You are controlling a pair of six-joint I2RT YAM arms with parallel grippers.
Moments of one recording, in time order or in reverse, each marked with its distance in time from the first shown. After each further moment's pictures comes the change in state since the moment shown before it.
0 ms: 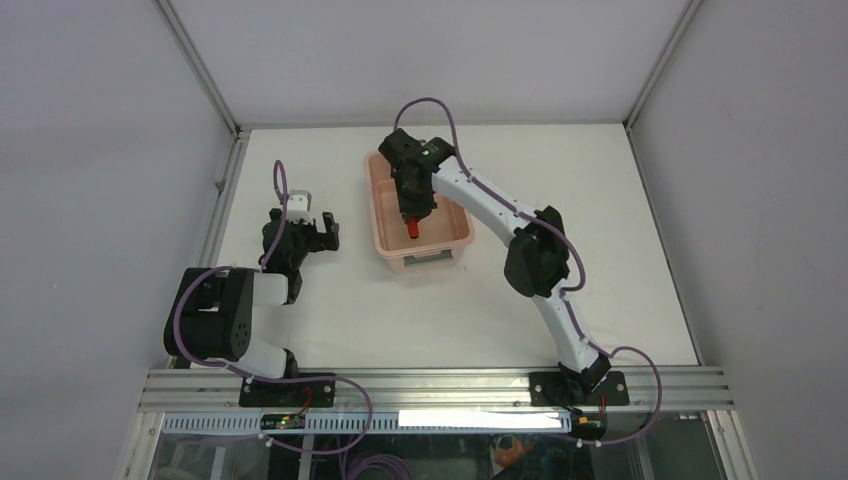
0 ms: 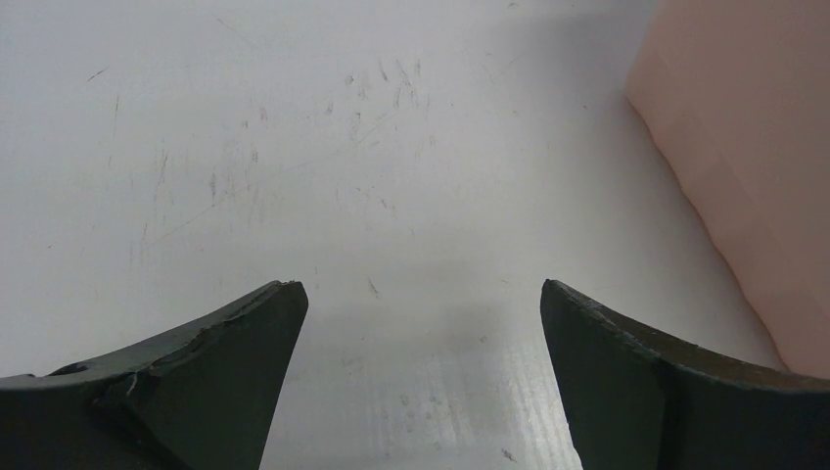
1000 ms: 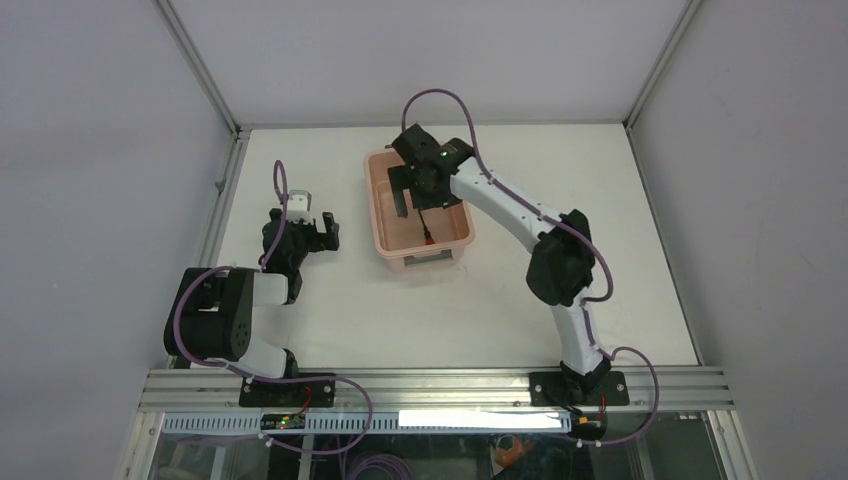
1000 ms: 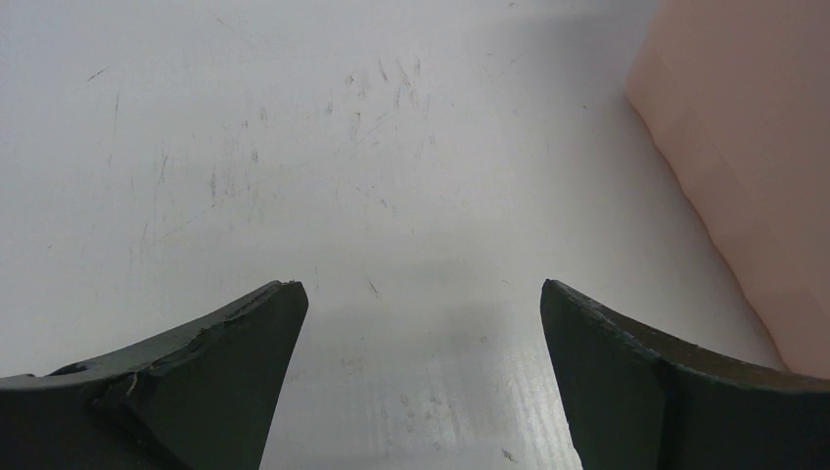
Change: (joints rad) left arm 0.000 0.000 0.000 0.000 0.000 0.000; right arm -0.010 -0.074 -0.226 0.139 0.085 -0.080
